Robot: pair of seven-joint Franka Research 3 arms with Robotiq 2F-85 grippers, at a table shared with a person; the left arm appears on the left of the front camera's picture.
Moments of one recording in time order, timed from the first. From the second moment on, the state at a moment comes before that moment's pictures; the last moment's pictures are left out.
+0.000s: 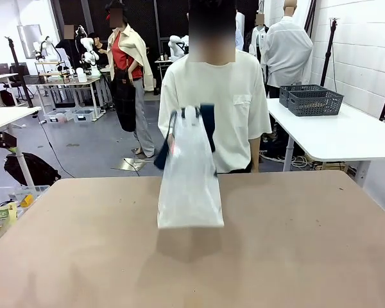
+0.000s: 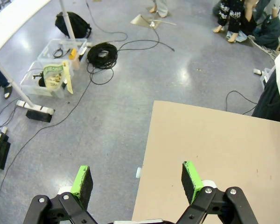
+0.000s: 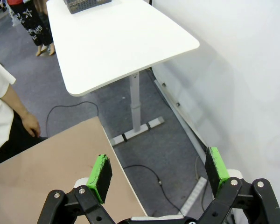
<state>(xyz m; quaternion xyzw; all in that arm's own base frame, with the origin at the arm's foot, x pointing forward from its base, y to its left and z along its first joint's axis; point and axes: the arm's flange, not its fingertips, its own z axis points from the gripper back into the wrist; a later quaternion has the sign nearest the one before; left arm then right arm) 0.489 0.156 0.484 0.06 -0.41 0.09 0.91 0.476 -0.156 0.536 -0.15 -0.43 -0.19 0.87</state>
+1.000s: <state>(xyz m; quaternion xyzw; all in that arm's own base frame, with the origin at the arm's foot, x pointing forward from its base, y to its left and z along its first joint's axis) 0.517 0.004 0.532 0.00 -0.45 -0.04 0.89 0.485 -0.087 0.552 -0.10 -0.45 -0.14 0.88</state>
